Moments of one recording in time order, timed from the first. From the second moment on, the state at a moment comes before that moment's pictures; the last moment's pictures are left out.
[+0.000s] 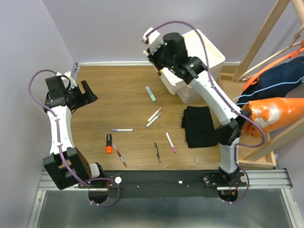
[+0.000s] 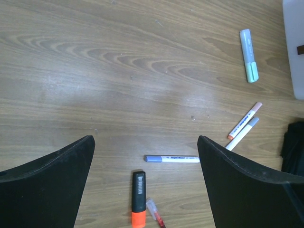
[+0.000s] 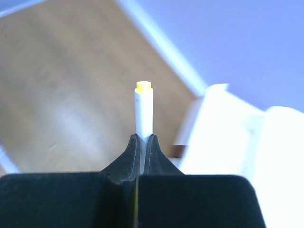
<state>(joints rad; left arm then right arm) 0.37 1.29 1.18 -0.68 0.45 -0.13 0.74 2.04 2.32 -0.69 -0.05 -0.33</state>
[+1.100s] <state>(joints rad) 0.37 1.31 1.17 -0.59 0.53 -0.21 0.72 2.04 2.21 -0.61 0.02 -0.30</state>
